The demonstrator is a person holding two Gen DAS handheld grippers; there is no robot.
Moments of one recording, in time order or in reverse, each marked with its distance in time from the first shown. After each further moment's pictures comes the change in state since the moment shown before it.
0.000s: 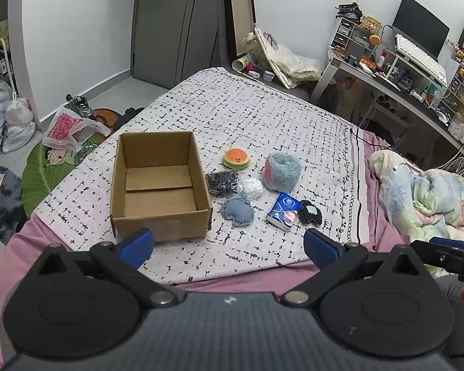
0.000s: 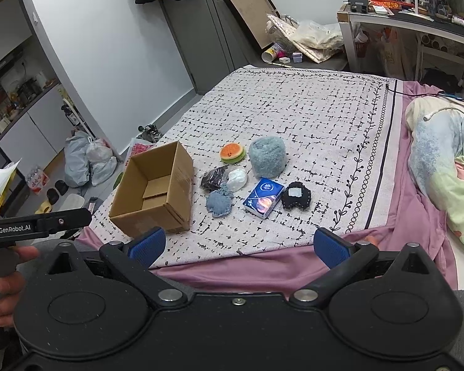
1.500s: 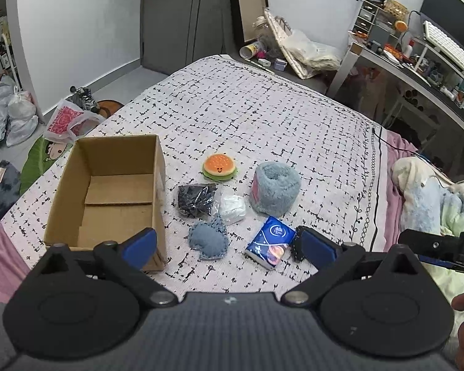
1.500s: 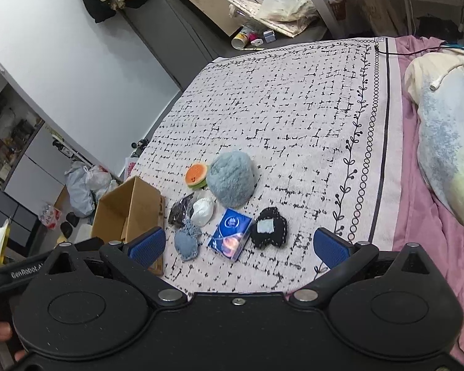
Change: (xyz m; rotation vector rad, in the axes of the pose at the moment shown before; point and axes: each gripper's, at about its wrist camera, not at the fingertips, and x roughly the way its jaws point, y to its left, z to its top) left arm 0.115 -0.070 0.046 -0.051 0.054 0.099; right arm 0.097 -0.114 0.060 0.197 0.060 0.094
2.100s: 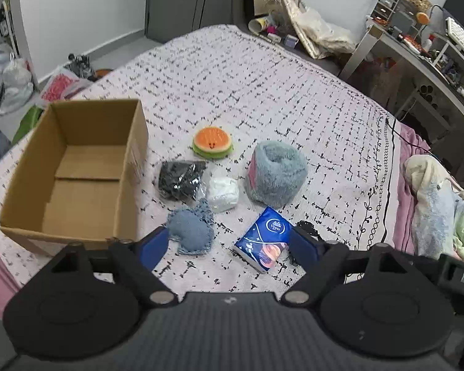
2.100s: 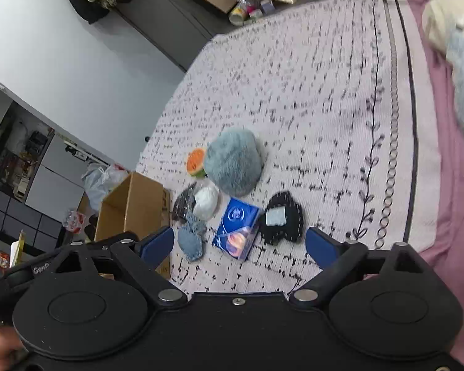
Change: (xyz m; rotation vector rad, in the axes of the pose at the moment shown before) left arm 0.070 -0.008 -0.003 -0.081 0.096 -0.008; right arm 0.067 -0.031 -0.007 0.114 0.088 0.113
